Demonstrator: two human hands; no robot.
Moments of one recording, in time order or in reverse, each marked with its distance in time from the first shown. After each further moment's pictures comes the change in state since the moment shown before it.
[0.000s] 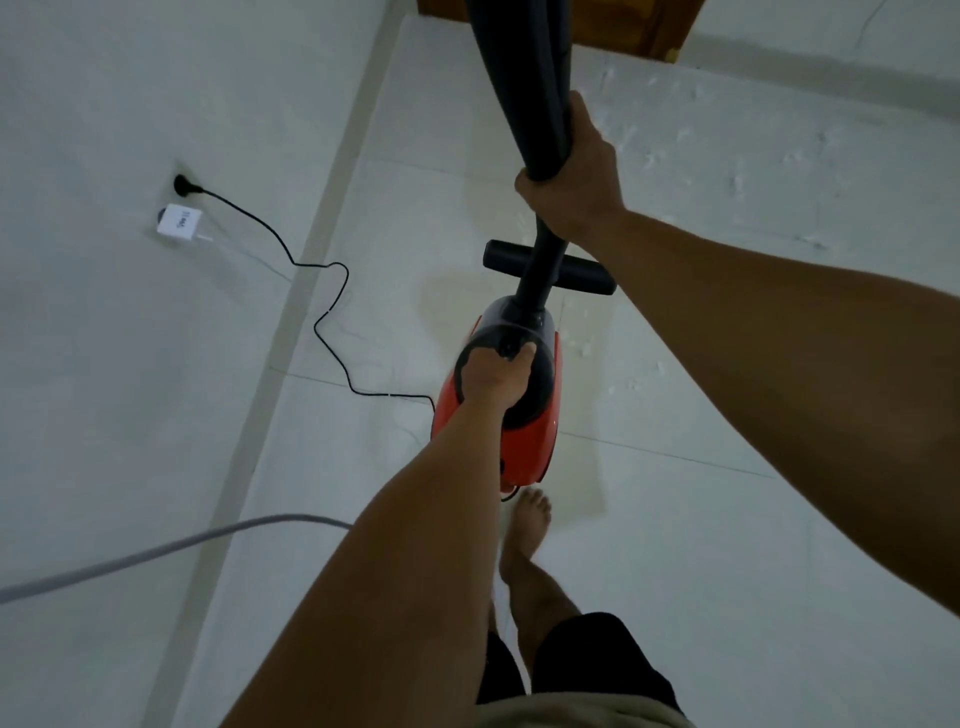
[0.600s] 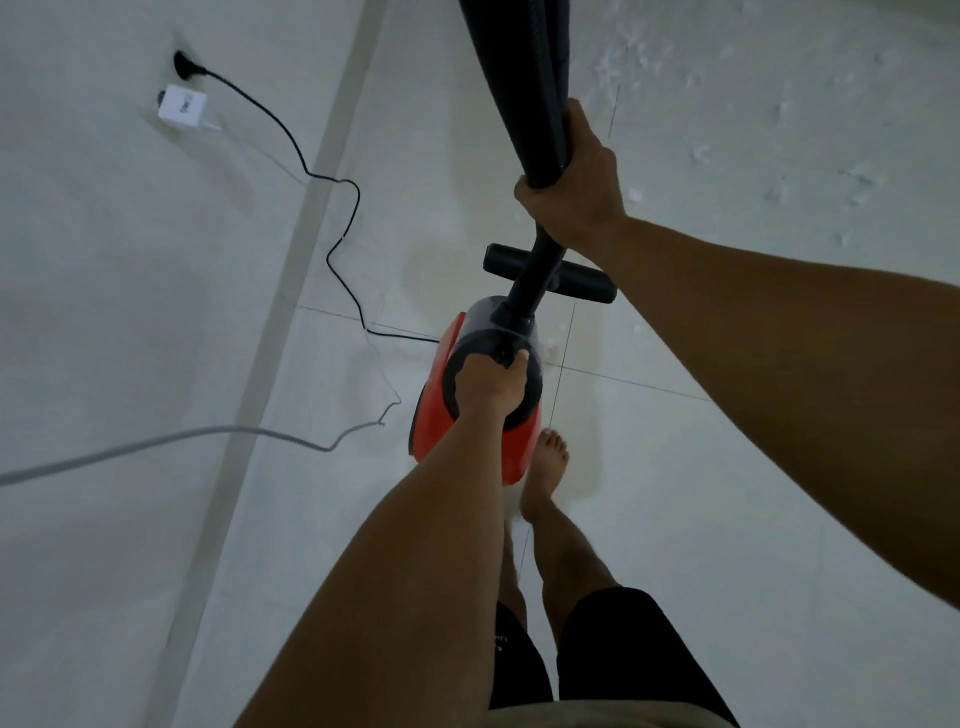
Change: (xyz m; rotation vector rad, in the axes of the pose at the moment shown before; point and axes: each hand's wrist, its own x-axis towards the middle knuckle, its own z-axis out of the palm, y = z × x) left_hand -0.038 -0.137 -0.022 0.143 0.047 -0.056; right_hand -0.116 0.008 0.084 -0.002 -0.088 0.101
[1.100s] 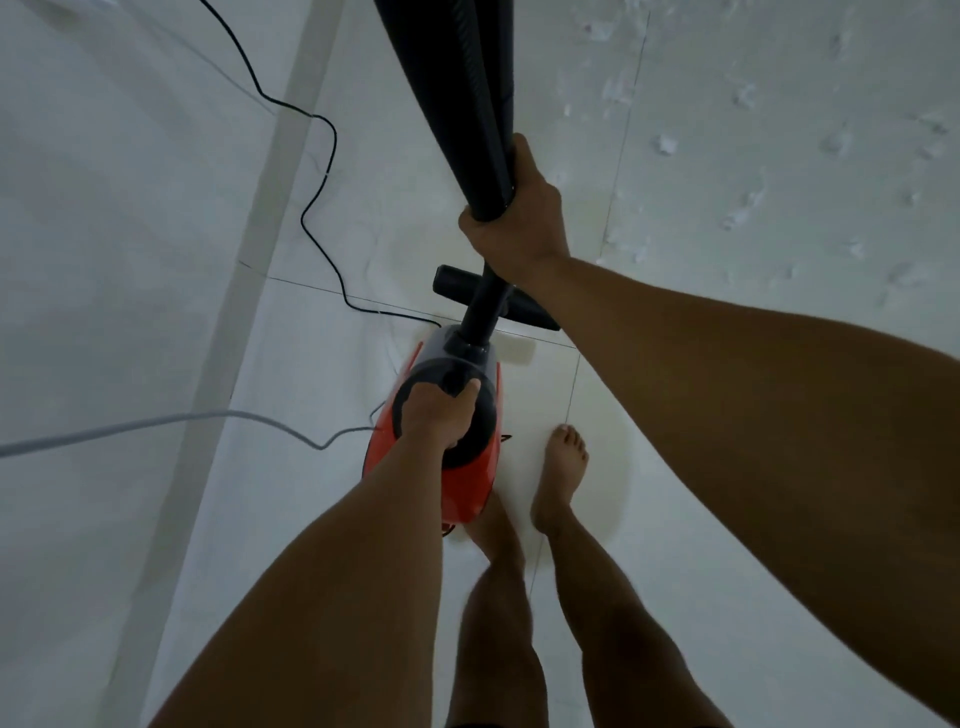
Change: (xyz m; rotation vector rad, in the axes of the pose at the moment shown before) left_hand 0.114 -0.143 0.023 0.005 -0.067 -0.174; right_hand -0.029 0.106 0.155 0.112 -0.025 0.075
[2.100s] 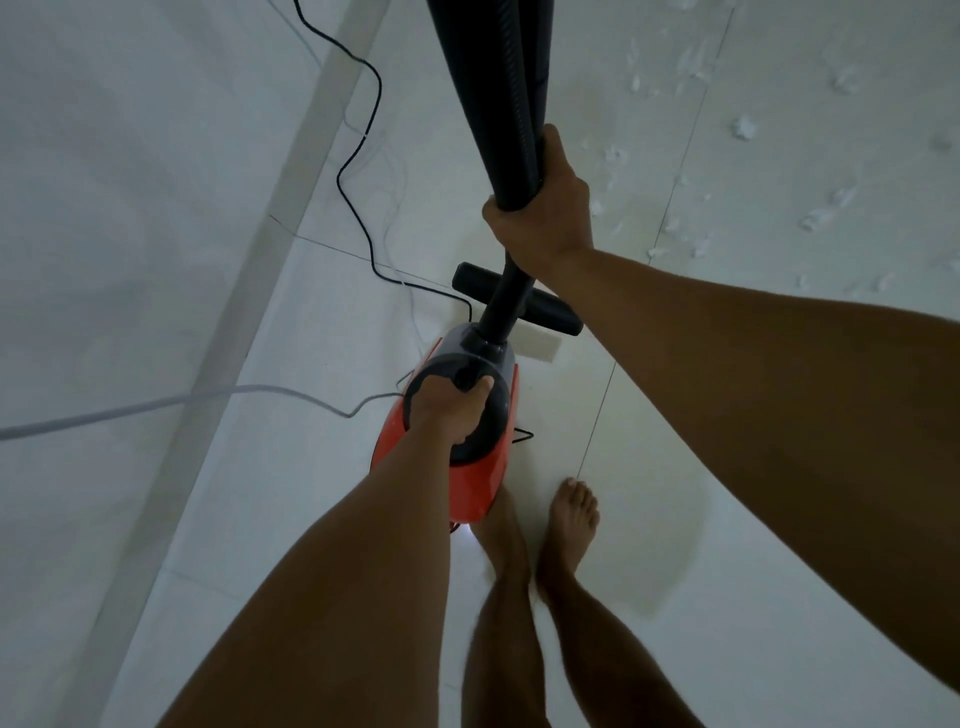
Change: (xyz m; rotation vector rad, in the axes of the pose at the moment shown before) left_hand 0.046 -0.051 0.030 0.029 0.049 0.002; right_hand -0.009 0.061 0.049 0.029 -0.026 -0.015
